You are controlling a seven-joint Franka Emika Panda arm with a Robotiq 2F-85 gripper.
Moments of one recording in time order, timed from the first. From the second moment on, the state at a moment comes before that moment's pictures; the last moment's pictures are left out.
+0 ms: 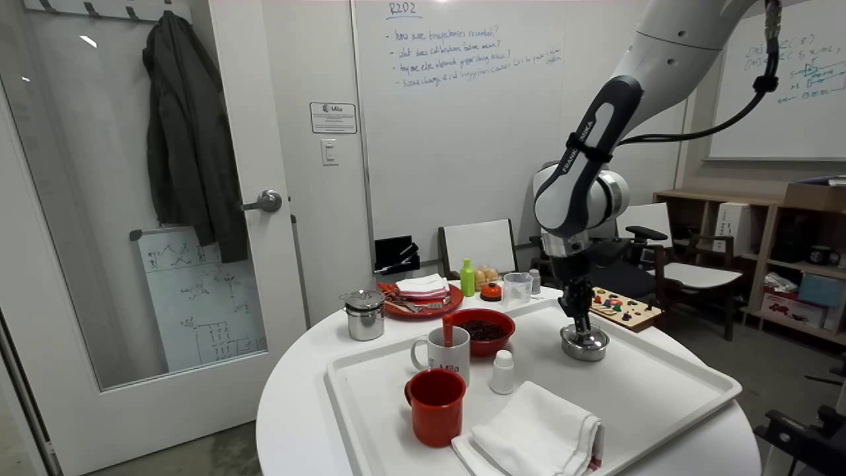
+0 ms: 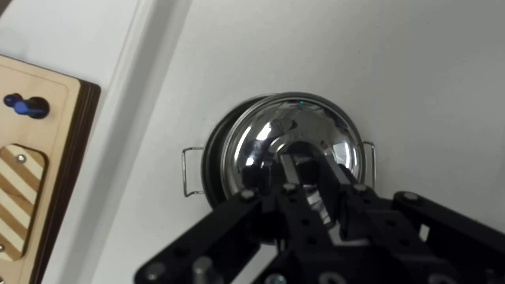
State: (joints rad) arm -0.14 0.89 -0.01 -1.76 -0.21 2.43 -0.30
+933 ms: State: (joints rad) arm -0.18 0.89 0.02 -1.75 -0.18 2.43 -0.33
